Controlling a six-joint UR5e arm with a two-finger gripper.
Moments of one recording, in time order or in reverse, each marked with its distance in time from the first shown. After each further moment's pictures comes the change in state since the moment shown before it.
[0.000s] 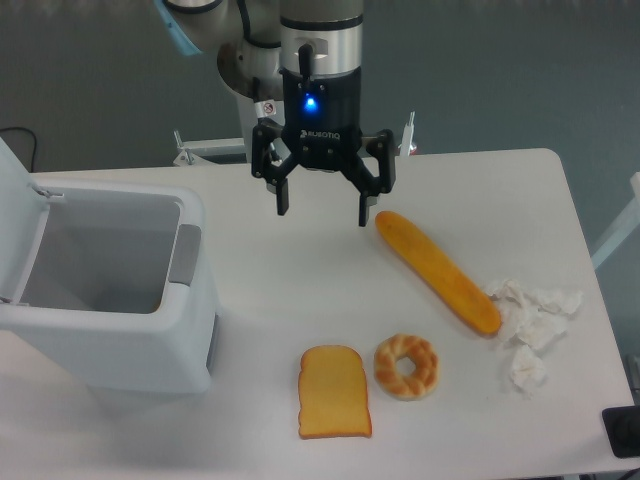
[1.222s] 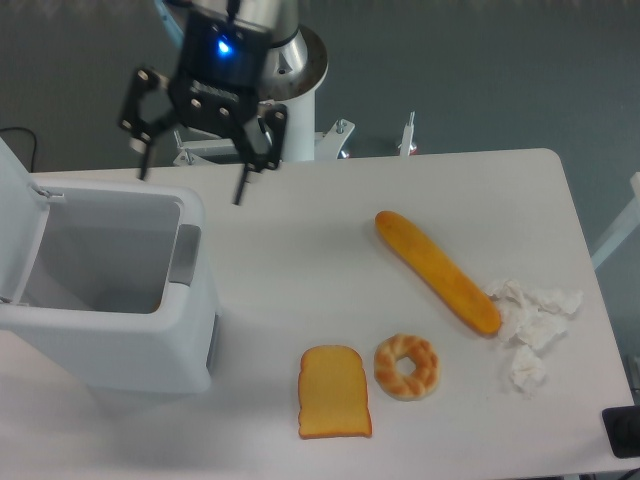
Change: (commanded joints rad) arm -0.063 0.107 0.023 -0.002 -0.422 -0.347
